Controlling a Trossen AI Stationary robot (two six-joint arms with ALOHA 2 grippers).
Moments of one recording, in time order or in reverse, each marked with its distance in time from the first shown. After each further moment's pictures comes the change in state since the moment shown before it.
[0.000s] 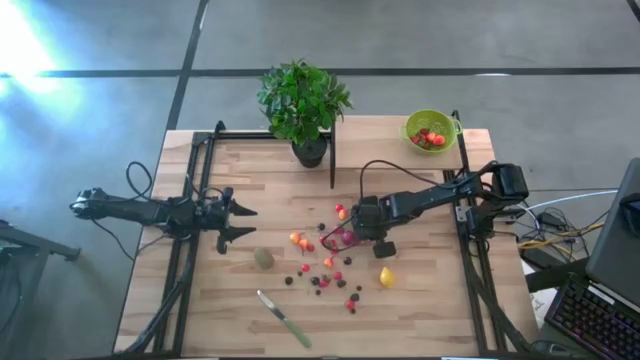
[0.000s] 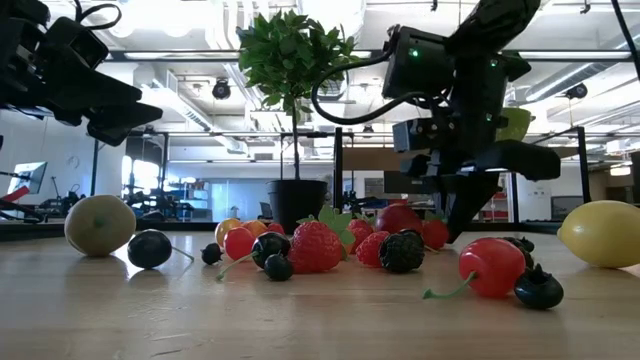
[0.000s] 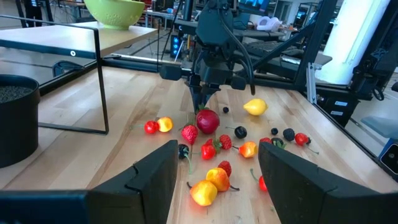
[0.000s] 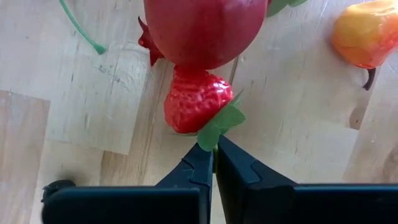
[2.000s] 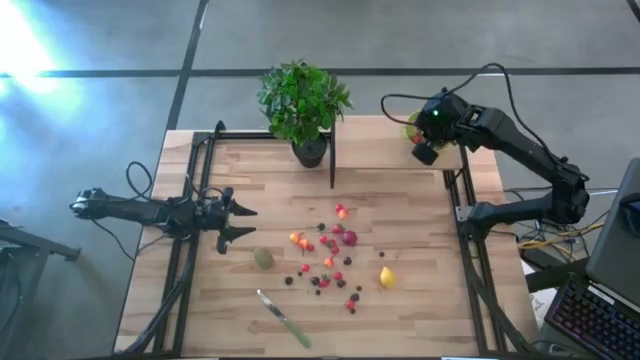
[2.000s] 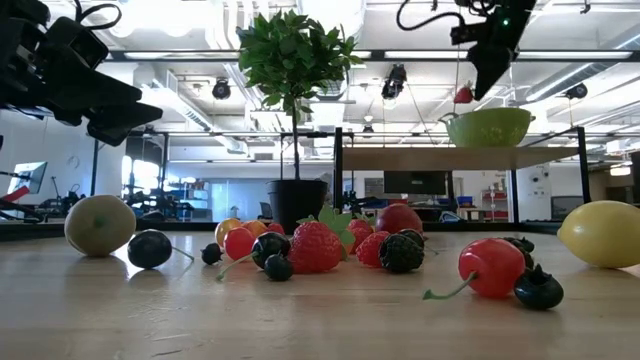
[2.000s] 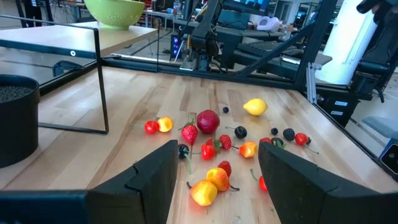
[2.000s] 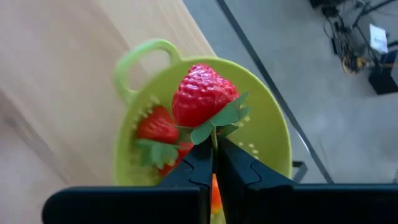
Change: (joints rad) left arm 0.000 0.000 0.000 0.000 0.000 0.000; right arm -0.689 -0.544 0.360 -0.572 0.366 0.002
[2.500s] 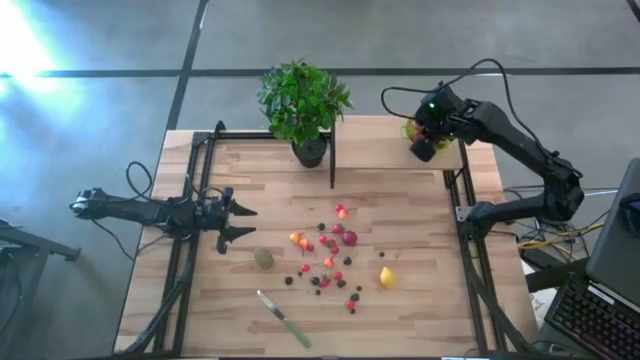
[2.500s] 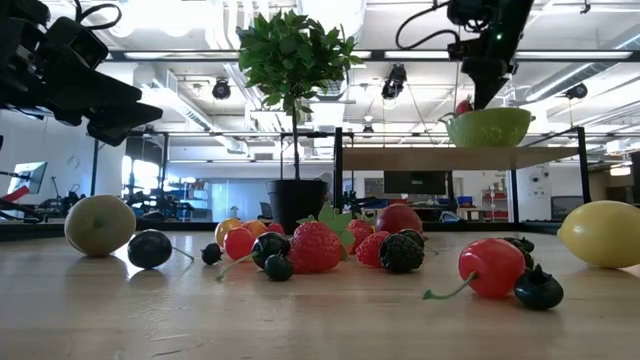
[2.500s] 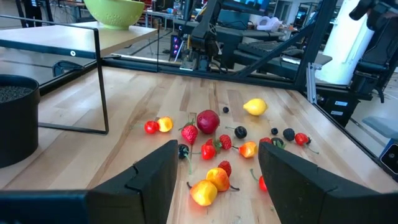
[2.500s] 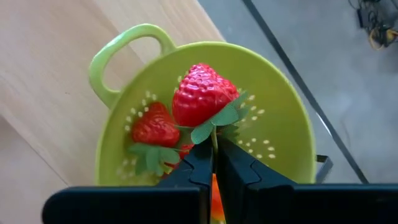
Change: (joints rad) left arm 0.000 0.000 0.000 0.000 0.000 0.000; right arm -0.086 0.065 -0.002 0.001 -0.086 0.017
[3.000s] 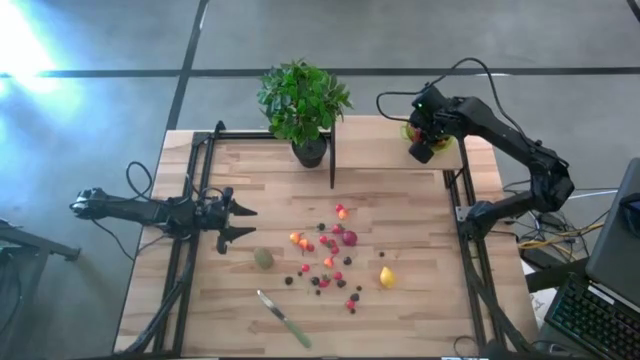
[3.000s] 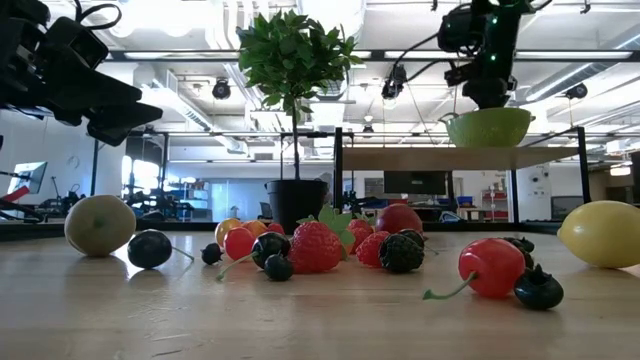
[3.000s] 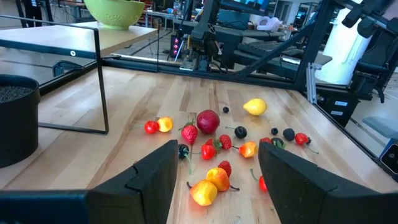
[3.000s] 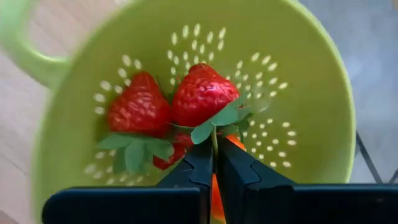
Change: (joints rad) left arm 0.000 0.000 0.000 0.000 0.000 0.000; right arm -0.047 0.107 -0.001 -0.070 0.010 0.003
